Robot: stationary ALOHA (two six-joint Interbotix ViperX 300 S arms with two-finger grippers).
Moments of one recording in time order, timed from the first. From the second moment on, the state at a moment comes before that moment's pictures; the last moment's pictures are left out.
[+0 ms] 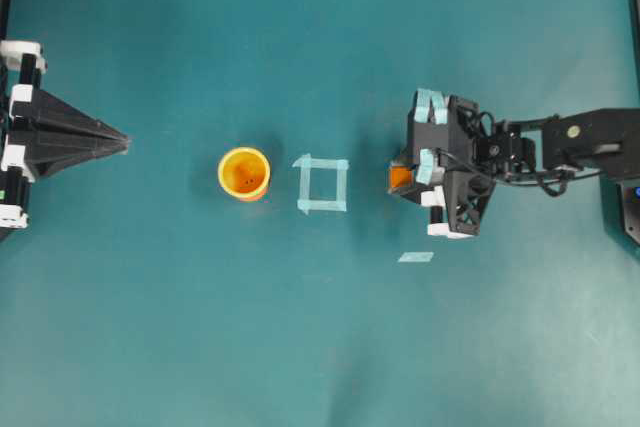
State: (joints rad) left arm 0.00 -0.97 1.16 0.01 -0.14 -0.02; right arm -0.05 -0.05 0.89 0.01 -0.07 0.01
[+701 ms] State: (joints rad) left arm 0.00 -0.97 1.16 0.01 -0.14 -0.02; right arm -0.05 -0.38 0.90 0.01 0.23 0.03
